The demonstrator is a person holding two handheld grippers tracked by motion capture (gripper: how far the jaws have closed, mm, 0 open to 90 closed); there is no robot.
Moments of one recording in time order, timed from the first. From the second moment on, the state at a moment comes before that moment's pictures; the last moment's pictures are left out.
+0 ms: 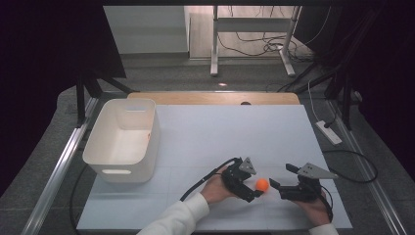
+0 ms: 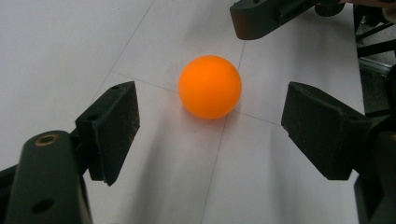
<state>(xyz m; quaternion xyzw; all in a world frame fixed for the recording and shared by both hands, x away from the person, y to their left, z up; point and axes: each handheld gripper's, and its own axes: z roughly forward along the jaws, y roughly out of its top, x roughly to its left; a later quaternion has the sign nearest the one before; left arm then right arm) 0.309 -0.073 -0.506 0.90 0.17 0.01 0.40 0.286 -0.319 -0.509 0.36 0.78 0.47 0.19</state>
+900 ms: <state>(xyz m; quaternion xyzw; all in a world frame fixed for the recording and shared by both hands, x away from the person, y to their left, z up) 0.320 -0.098 -0.521 0.91 0.16 -0.01 0.37 0.287 -0.319 -0.509 0.35 0.79 0.47 0.19</state>
